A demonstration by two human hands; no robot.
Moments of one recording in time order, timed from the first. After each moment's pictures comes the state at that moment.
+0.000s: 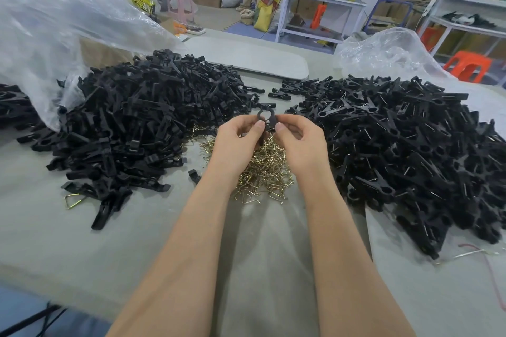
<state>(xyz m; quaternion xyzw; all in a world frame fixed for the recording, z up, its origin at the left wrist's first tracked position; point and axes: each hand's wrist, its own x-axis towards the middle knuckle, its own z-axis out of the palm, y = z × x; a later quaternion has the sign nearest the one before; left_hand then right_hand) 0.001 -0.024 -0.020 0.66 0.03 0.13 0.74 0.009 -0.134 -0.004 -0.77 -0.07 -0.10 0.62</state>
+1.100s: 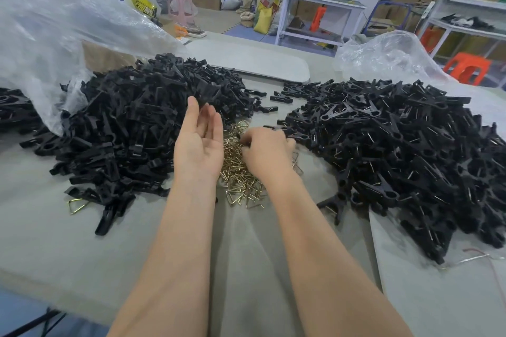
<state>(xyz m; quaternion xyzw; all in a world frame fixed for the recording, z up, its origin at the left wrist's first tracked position) -0.008 0.015 0.000 0.12 0.13 0.16 0.97 0.024 -0.084 -0.012 -0.98 -0.09 -0.06 0.17</state>
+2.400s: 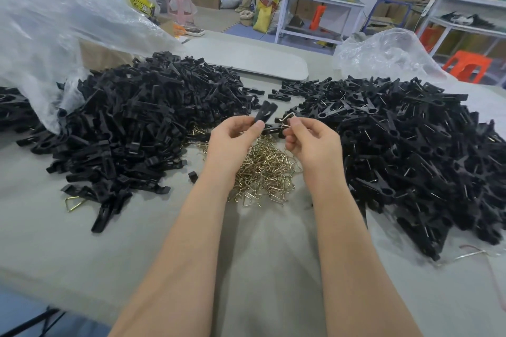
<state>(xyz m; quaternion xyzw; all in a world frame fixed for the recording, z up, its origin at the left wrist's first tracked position) -0.001 -0.018 -0.017 0.65 0.09 0.12 0.74 0.010 -0.148 -0.001 -0.65 0.01 -0.09 0.75</state>
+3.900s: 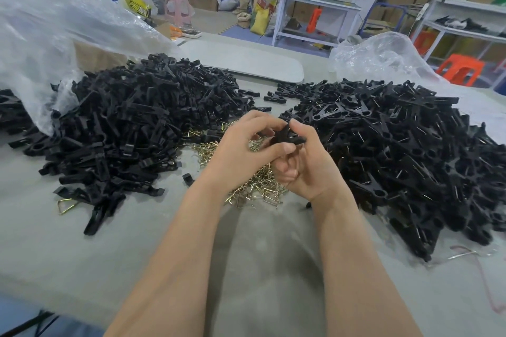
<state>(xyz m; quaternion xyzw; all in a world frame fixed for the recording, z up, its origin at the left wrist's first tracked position) -0.015 -0.023 -0.003 0.78 -0.19 0.18 0.56 0.006 -0.161 -0.004 -0.49 -0.11 0.30 0.81</state>
